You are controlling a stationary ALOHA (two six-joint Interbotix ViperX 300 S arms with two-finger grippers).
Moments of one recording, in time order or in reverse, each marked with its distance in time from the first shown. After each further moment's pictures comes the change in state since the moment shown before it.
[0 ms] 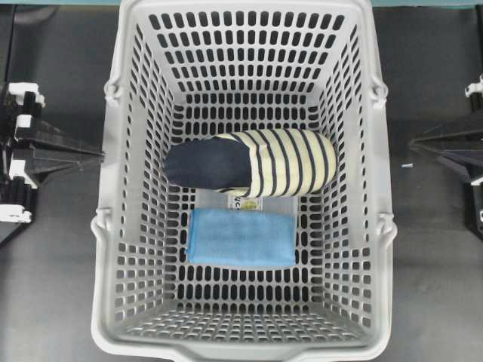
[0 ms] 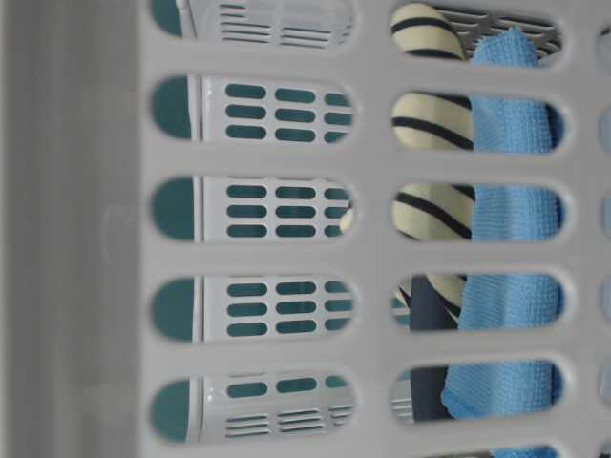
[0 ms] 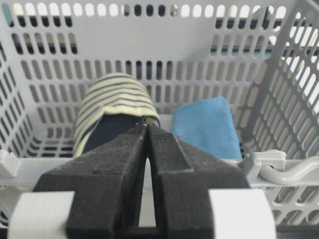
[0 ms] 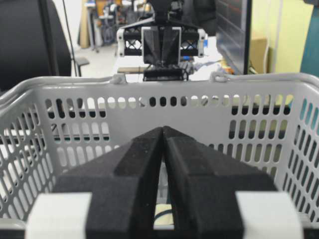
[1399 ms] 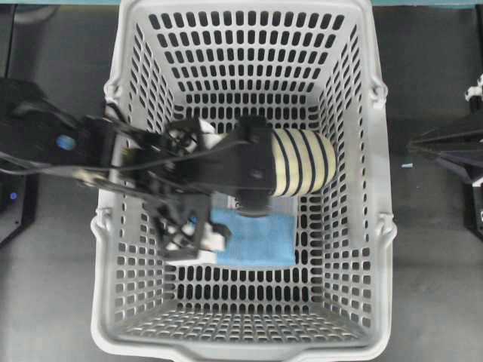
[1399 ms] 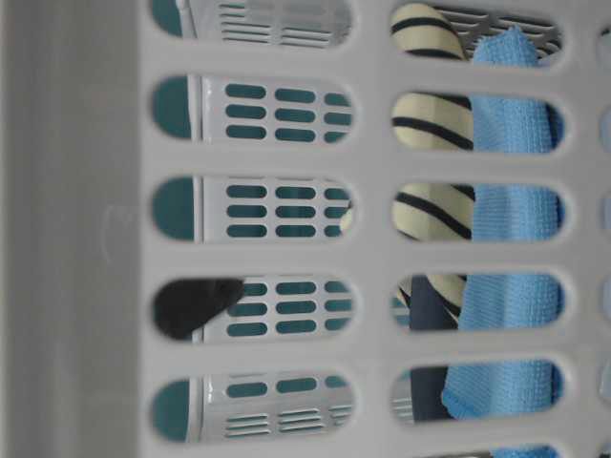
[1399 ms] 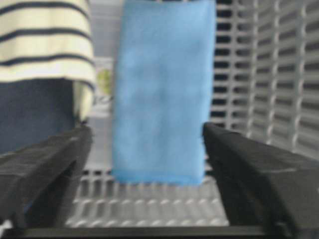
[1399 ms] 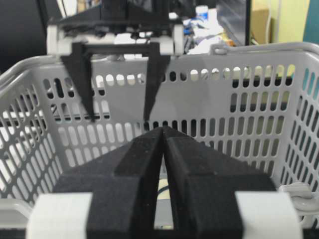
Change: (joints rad) left arm -0.124 0.927 -1.066 0.037 1.137 -0.196; right arm -0.008 -0.025 0.000 0.006 0.098 0.034
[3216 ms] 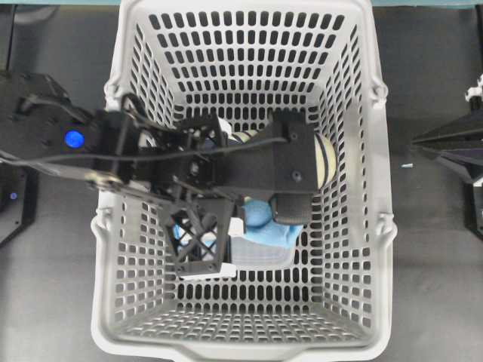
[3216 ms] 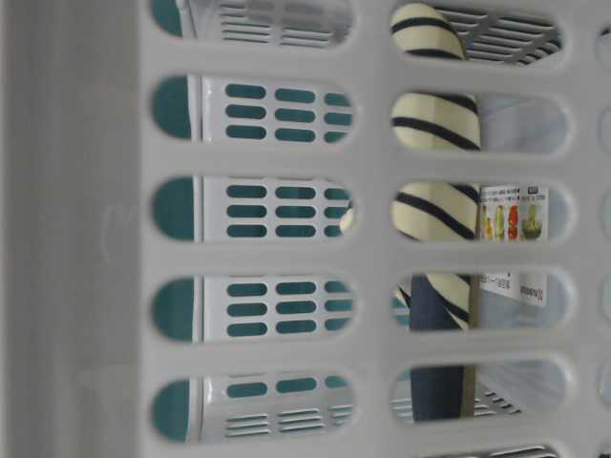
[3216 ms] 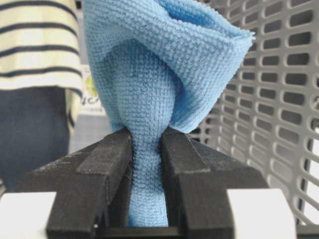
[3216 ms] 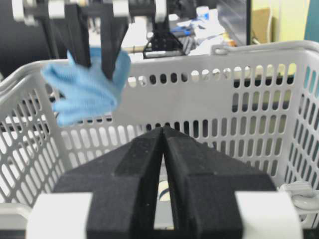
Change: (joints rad) left arm -0.029 0.064 -0.314 0.002 0.296 -0.017; right arm 0.000 -0.002 0.002 0.000 -0.003 0.025
